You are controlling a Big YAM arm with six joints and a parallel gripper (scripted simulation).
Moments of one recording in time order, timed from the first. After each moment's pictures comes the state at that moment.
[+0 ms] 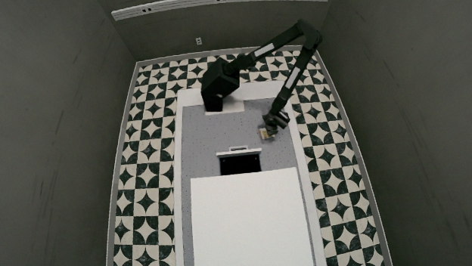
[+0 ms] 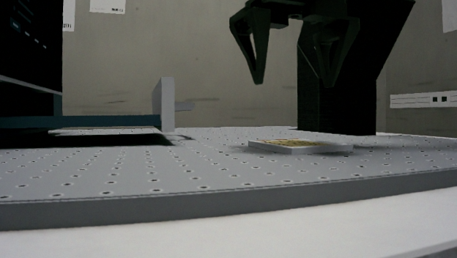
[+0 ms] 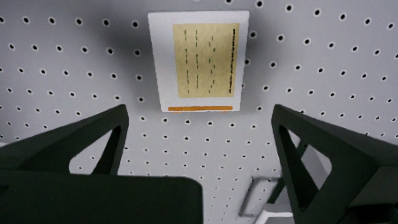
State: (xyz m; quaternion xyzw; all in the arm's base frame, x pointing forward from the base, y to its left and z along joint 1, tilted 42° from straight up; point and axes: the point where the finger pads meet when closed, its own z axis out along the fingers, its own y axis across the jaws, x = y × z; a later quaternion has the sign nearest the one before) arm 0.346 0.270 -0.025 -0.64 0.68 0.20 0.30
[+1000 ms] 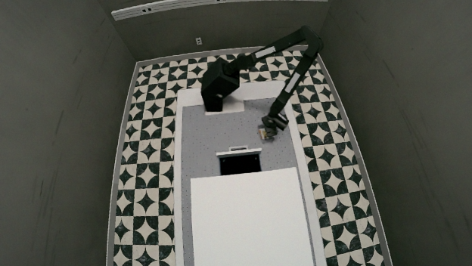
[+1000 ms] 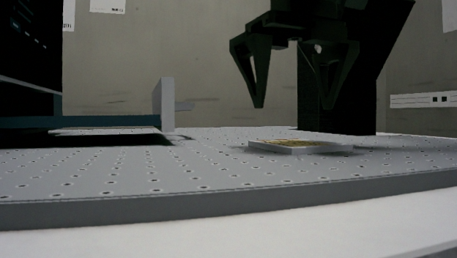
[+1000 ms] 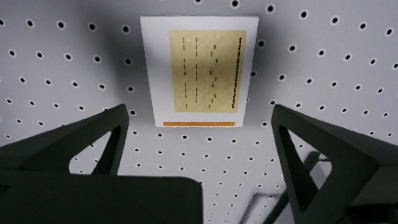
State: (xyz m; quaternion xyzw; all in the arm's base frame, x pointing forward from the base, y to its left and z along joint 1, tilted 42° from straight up) arm 0.350 0.286 -0.045 -0.65 0.67 0.19 0.30
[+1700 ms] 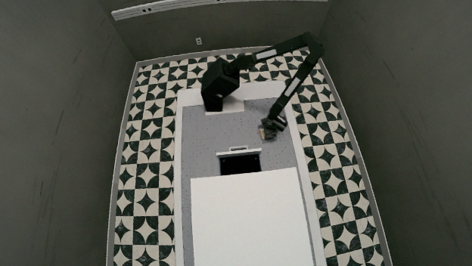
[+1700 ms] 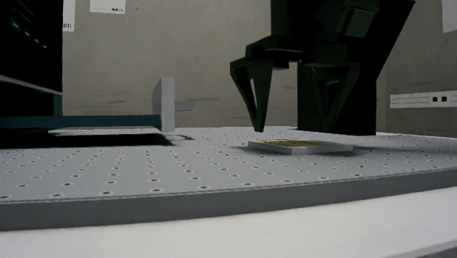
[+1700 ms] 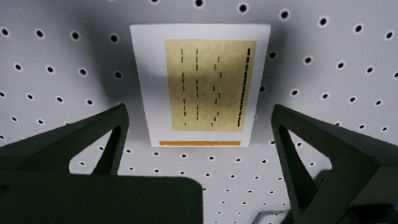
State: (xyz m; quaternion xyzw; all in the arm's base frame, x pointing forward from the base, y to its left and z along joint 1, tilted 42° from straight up) arm 0.353 0.302 -0.065 -0.65 0.67 0.19 0.30
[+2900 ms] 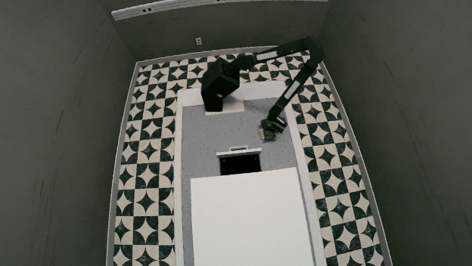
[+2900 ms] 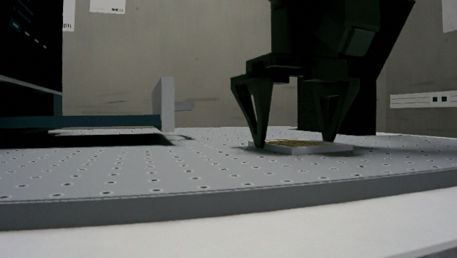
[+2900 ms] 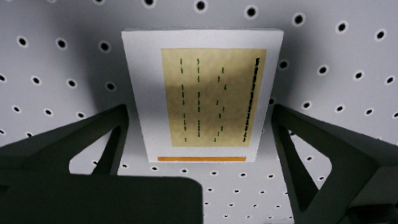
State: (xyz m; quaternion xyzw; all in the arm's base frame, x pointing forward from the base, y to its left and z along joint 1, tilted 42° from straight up) arm 0.355 0.313 -0.079 -0.65 0.68 0.19 0.30
